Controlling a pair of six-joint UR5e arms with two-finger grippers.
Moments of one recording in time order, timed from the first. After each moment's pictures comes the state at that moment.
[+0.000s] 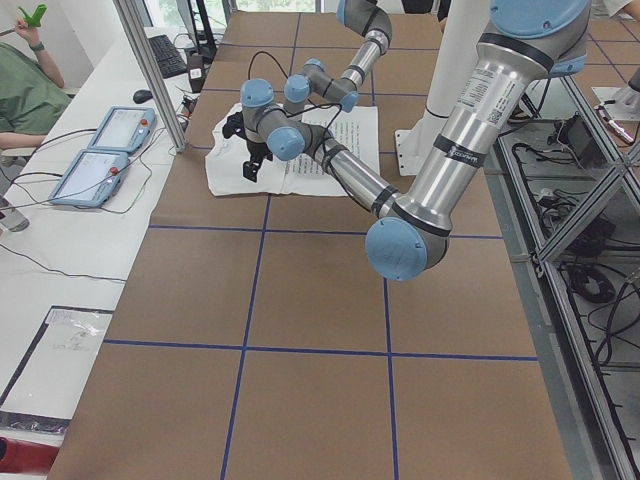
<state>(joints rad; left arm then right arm) -1.01 -2.04 -1.71 -1.75 -2.24 -0.46 0.53 -0.51 1.06 -1.55 1.65 0.75</state>
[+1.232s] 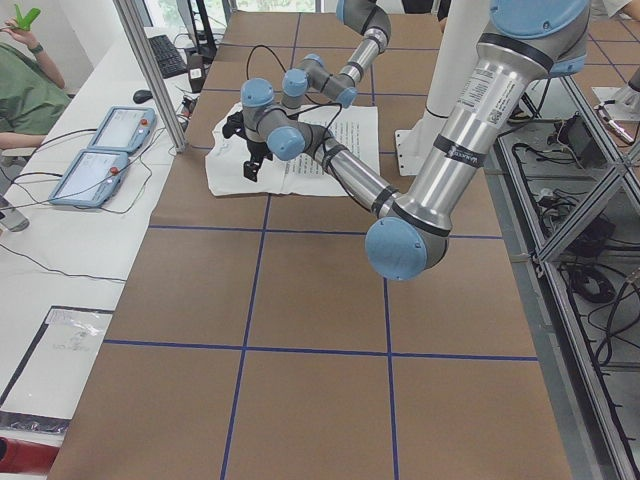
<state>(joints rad) -1.01 -2.04 -1.71 -1.75 -2.24 -0.48 0.57 -0.55 1.13 -1.56 1.65 0.74</state>
